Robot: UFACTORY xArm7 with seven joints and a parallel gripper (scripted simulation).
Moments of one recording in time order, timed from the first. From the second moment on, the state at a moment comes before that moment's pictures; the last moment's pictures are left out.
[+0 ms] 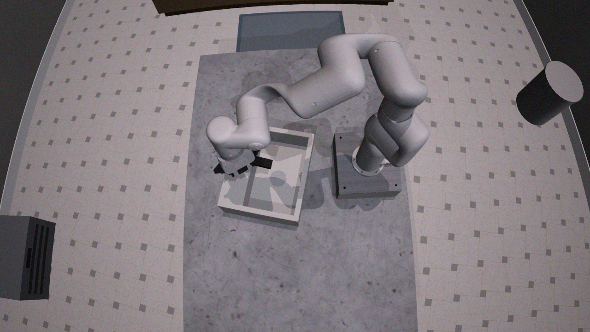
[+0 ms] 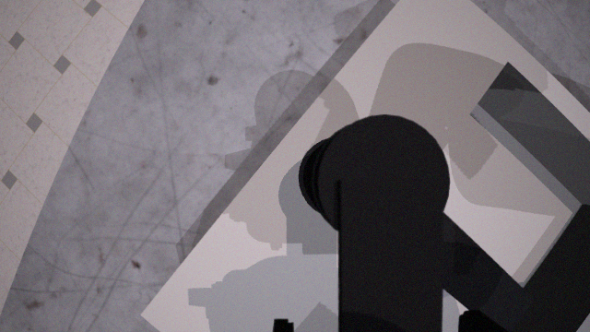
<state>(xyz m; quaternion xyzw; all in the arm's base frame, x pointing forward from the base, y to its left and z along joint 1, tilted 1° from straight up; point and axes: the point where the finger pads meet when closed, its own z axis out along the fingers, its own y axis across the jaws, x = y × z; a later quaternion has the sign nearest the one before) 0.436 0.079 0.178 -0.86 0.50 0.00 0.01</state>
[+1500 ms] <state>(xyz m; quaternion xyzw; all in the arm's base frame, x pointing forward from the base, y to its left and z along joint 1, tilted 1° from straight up) 0.436 0.078 0.237 -0.86 0.50 0.00 0.01</state>
